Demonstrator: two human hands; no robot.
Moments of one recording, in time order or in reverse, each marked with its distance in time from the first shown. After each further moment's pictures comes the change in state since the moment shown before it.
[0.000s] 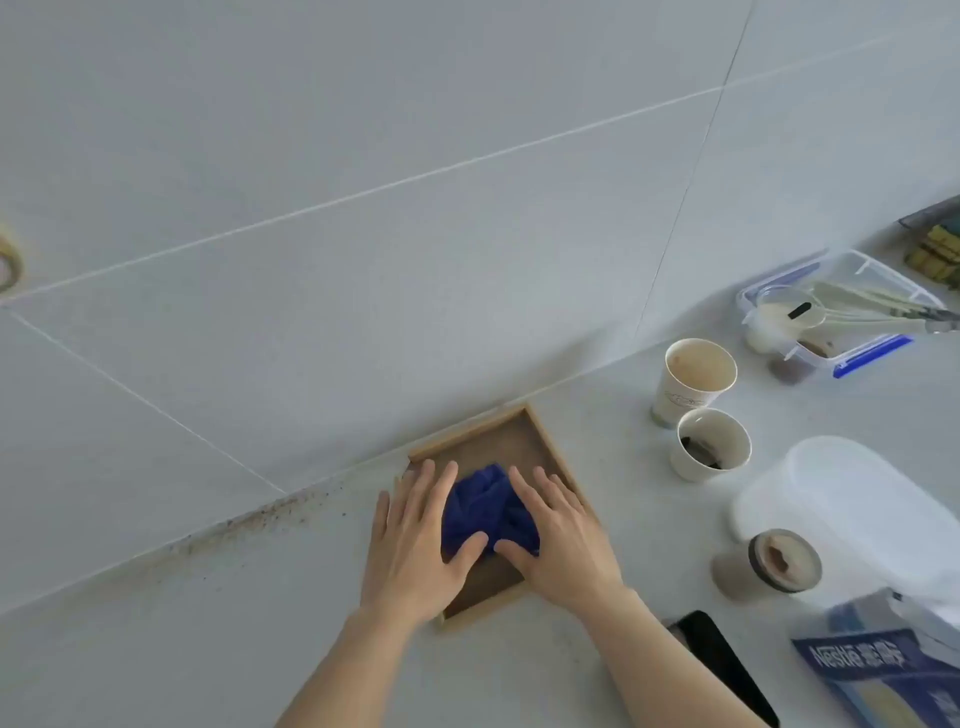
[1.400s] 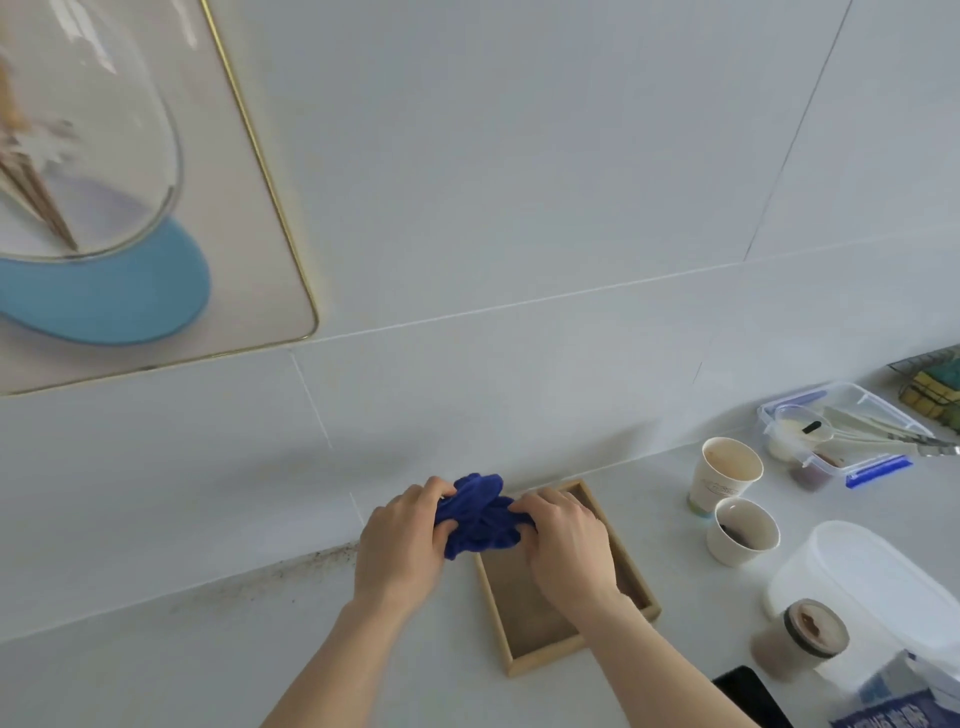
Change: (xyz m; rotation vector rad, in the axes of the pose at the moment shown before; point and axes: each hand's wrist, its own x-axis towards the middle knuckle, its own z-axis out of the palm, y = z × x) left_hand -0.055 -0.036 -0.148 -0.114 0.323 -0.062; right_hand -0.019 -0.145 -0.061 -0.078 0.323 -0.136
